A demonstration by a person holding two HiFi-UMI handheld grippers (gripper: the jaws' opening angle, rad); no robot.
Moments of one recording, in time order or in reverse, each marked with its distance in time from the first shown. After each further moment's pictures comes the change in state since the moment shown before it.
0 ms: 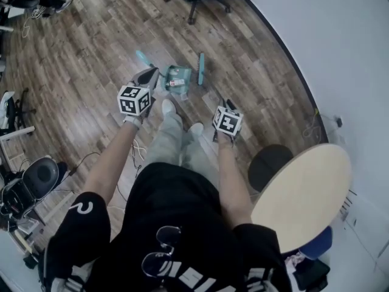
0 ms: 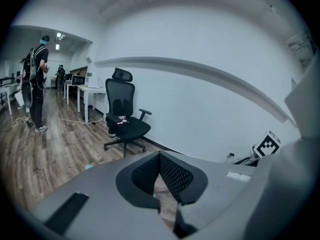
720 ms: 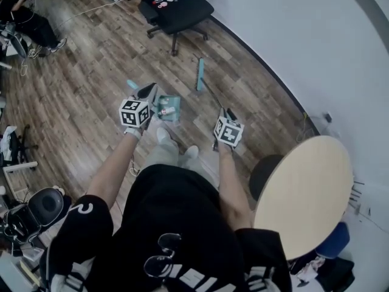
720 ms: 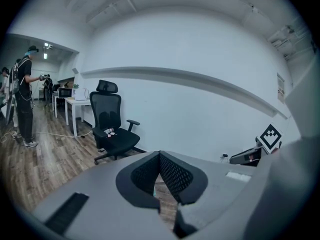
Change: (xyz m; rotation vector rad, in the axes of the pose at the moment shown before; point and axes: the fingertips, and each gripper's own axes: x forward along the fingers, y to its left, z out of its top) left arm -0.008 -0.081 0.066 0.107 -0.071 -0.084; right arm -0.106 -0.061 0.061 0.084 -0.239 -0.058
